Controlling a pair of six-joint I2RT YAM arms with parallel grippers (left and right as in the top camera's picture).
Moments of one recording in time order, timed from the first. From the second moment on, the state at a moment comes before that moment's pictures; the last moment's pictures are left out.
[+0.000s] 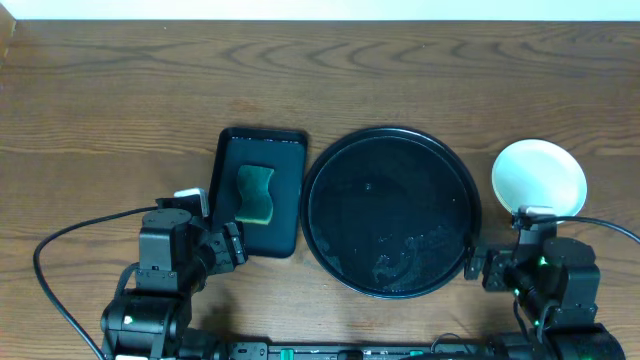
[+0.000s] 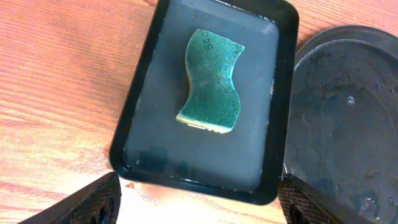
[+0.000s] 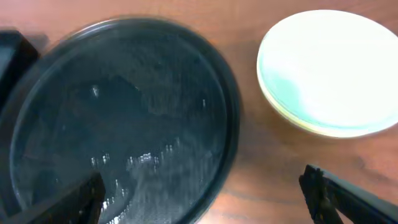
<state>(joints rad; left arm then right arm) -0.10 0.65 0.67 -0.89 0.07 -0.31 0.07 0.46 0.61 -0.90 -0.05 0.12</state>
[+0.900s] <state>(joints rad) -0.10 0.65 0.66 -0.89 0.07 -0.31 0.07 0.31 0.50 -0.98 -0.05 0.13</state>
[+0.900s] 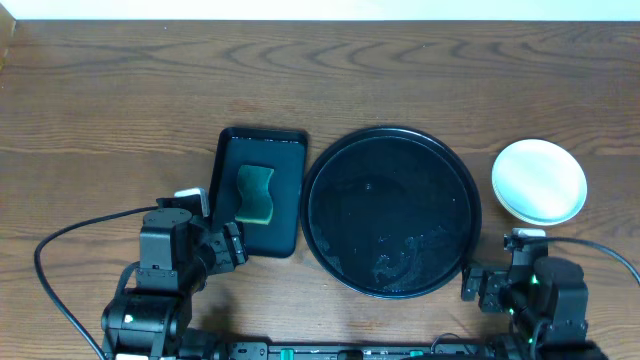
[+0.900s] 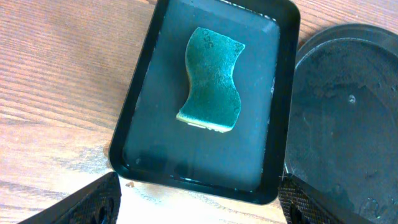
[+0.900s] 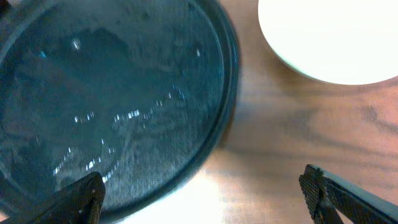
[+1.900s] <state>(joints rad) -0.10 0.65 0.66 -0.89 0.07 -0.31 0.10 0.01 0.01 -0.07 0.01 0.13</state>
